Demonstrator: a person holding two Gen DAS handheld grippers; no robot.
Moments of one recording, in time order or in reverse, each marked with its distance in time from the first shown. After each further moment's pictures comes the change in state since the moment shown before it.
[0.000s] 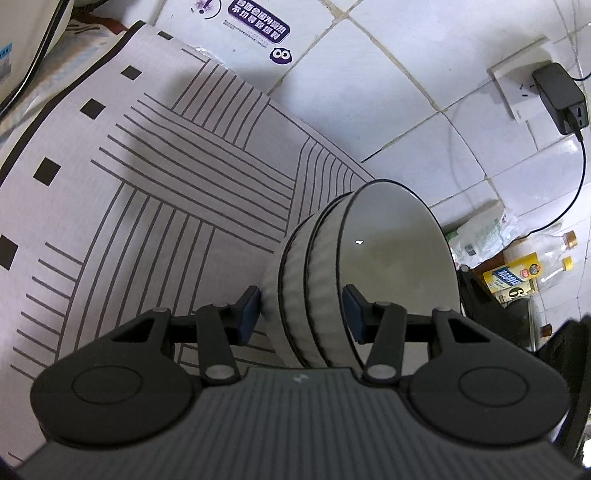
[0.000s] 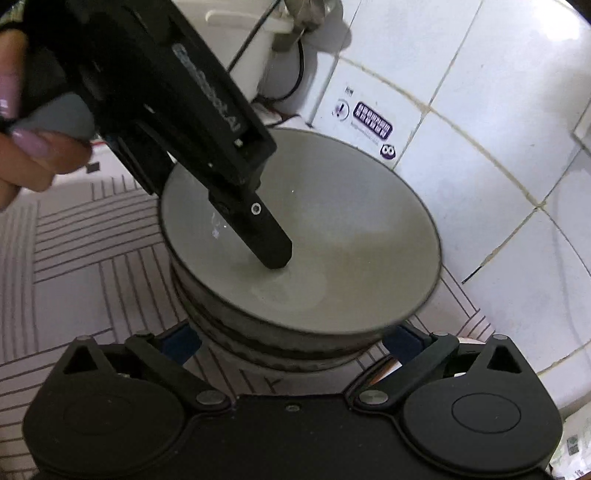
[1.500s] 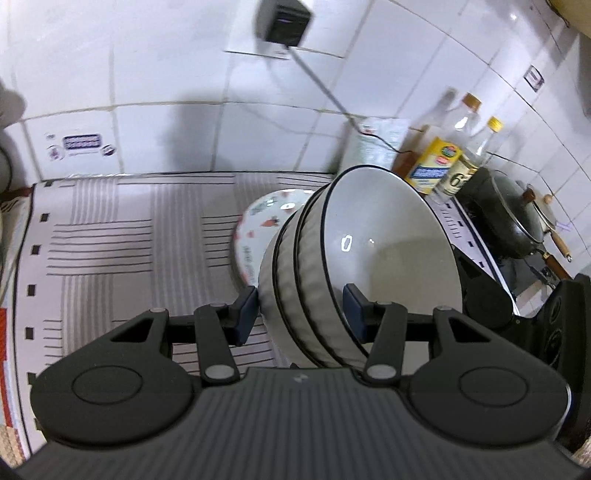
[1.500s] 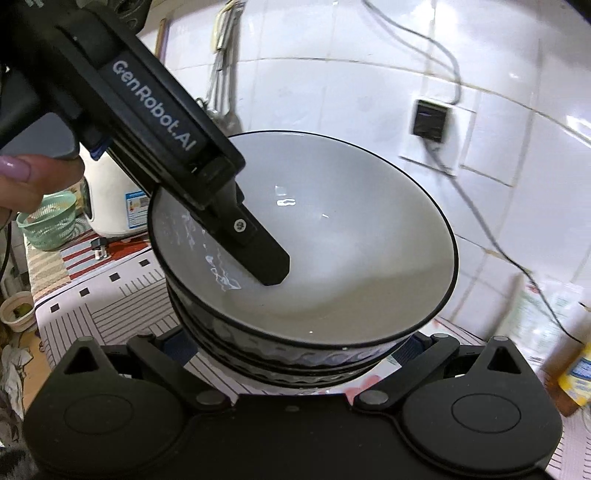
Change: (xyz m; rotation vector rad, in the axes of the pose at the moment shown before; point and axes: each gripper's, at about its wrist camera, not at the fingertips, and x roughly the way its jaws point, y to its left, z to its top) left arm -0.075 -0.203 -0.055 0.517 0.060 0.072; right arm -0.151 -0.003 -0.063 0.334 -0.268 -0.139
